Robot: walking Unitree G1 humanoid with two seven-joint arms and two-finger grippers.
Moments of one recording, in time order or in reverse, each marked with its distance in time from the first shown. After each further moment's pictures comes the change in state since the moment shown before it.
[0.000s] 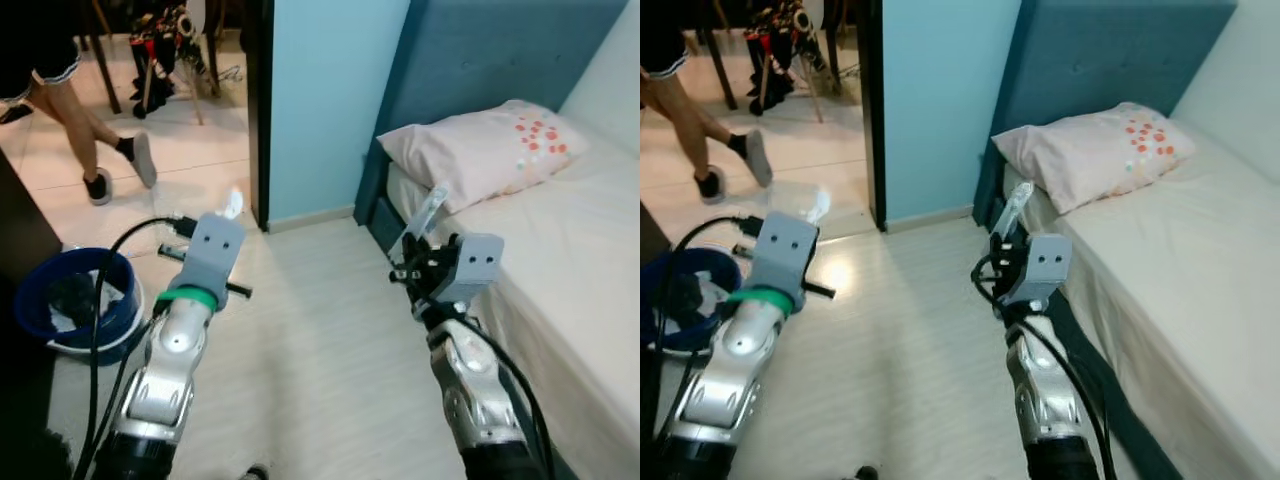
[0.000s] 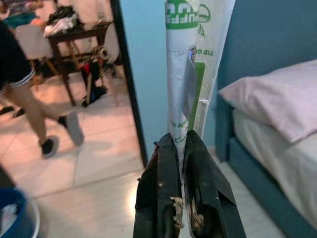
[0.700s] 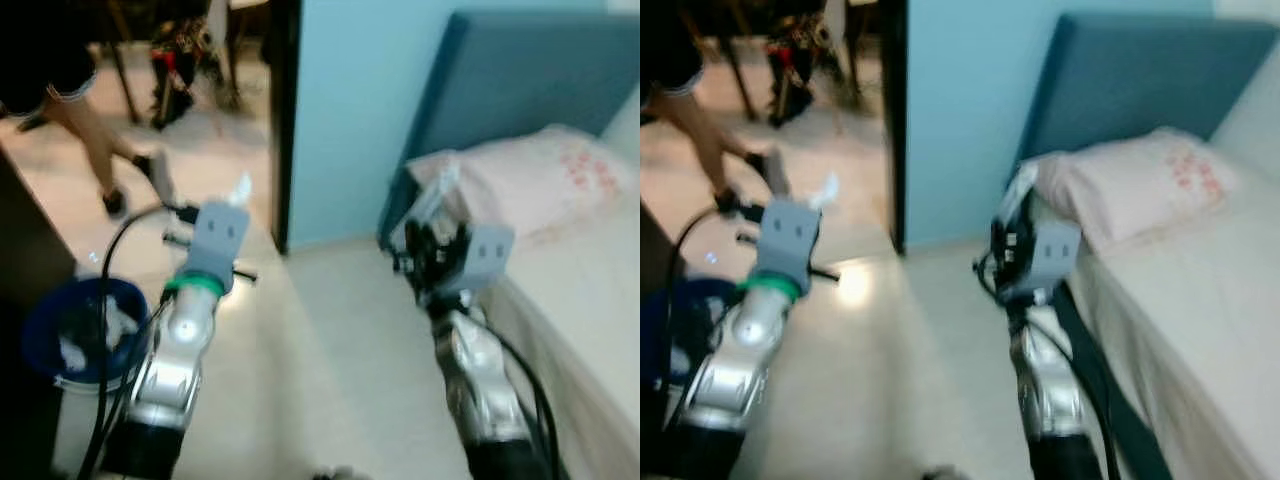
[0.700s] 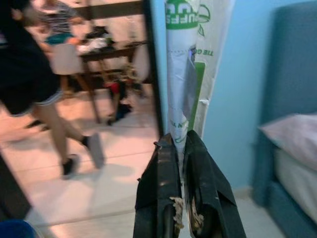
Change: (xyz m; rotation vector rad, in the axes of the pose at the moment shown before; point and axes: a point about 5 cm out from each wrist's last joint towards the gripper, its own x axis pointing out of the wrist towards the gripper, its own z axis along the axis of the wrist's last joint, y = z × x) left arm 0.004 -0.001 0.005 -0.007 -0.038 0.023; right arm 0.003 0.008 0.012 -0.012 -0.056 0.097
